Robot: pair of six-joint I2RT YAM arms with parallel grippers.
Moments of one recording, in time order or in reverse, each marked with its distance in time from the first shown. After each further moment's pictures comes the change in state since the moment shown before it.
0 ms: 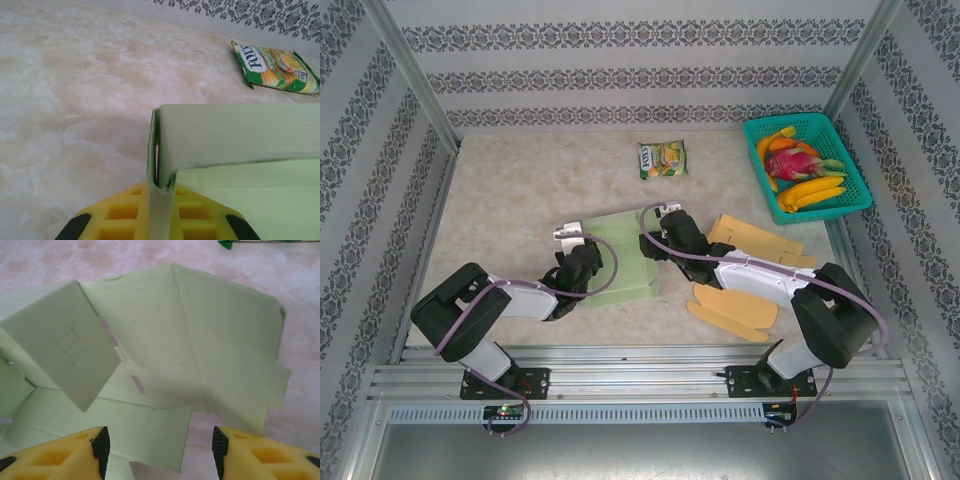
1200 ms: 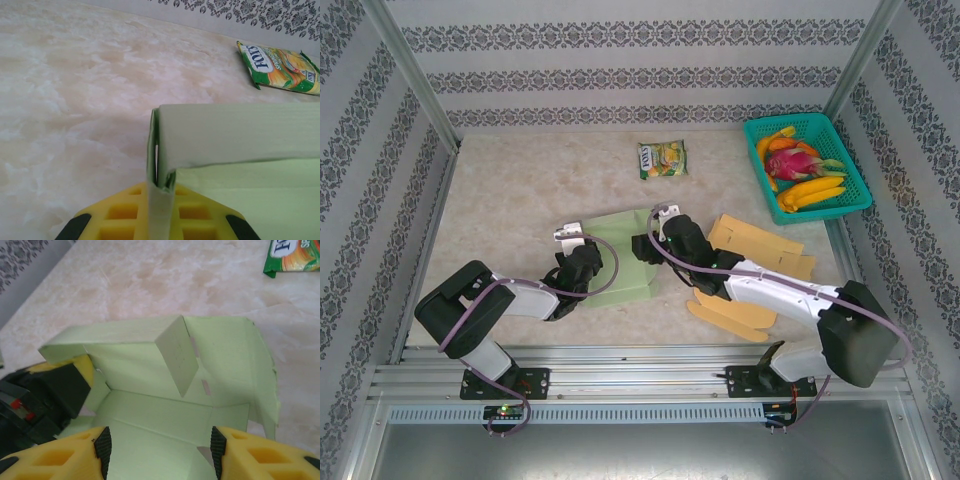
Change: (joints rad) left arm 0.000 0.026 0.000 0.023 -0.020 0.000; right arm 0.077 -0.132 -0.026 0.022 -0.035 0.045
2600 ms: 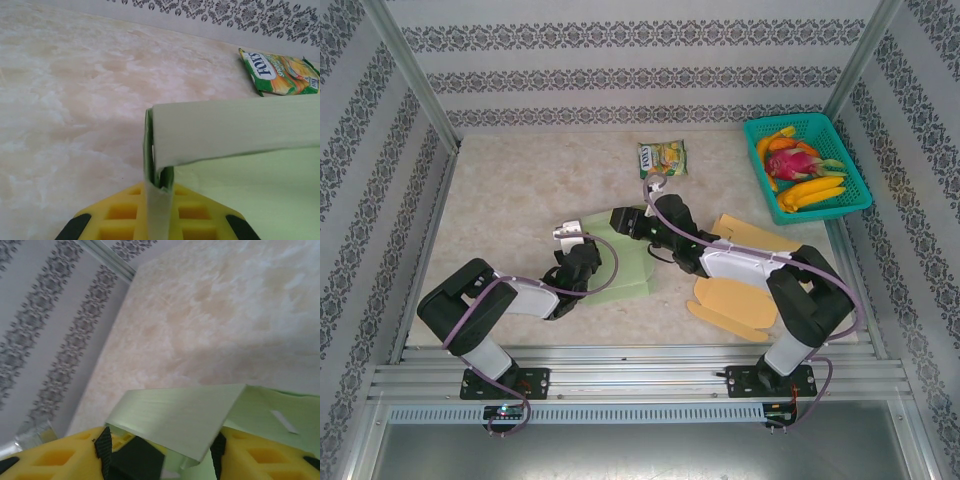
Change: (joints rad) left arm 0.016 0.019 0.000 0.054 0.000 0.046; right arm -0.087 0.285 0.119 0.386 -0.302 0.377
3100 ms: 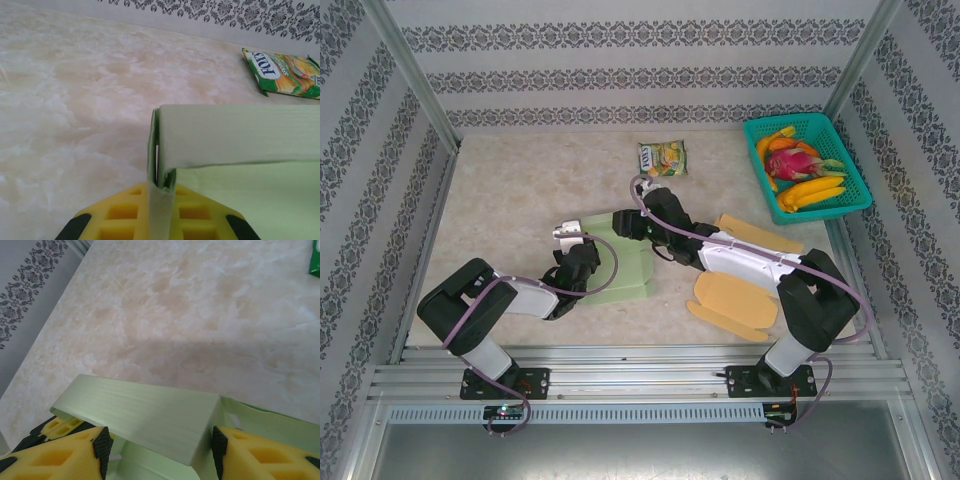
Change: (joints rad) left arm 0.009 0.000 -0.003 0.002 -0.008 0.018; right arm 0.039 -0.034 0.143 -0.383 0.175 -0.245
